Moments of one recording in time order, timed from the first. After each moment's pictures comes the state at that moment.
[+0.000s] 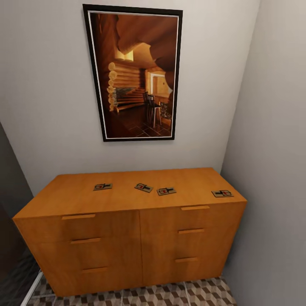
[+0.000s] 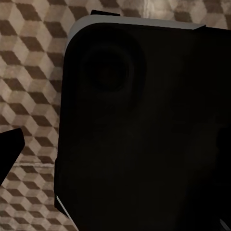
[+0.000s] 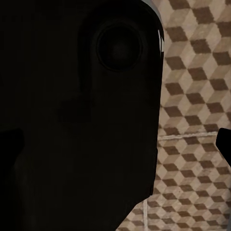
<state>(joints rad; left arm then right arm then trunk) 0.00 -0.01 0.01 -0.04 0.13 -0.05 0.00 0.00 -0.01 0.00 0.00 0.00 -0.04 -0.01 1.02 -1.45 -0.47</state>
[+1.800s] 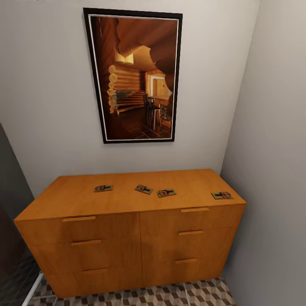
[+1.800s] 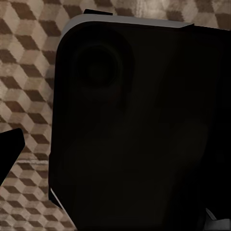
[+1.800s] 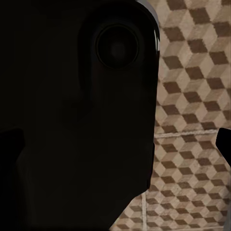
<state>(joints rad) 0.00 -0.02 0.01 -0.04 0.13 -0.04 0.00 0.00 -0.01 0.00 0.00 0.00 -0.04 -0.01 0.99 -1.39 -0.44</state>
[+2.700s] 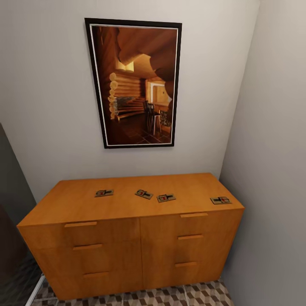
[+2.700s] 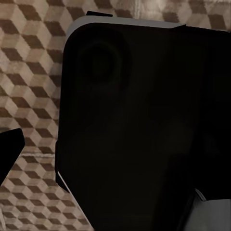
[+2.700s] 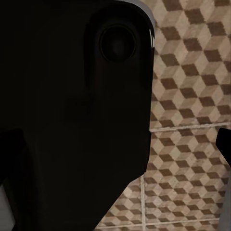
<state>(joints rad) 0.00 -0.02 0.01 -0.04 0.13 -0.04 0.00 0.00 -0.01 0.00 0.00 0.00 -0.04 -0.01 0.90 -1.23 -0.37</state>
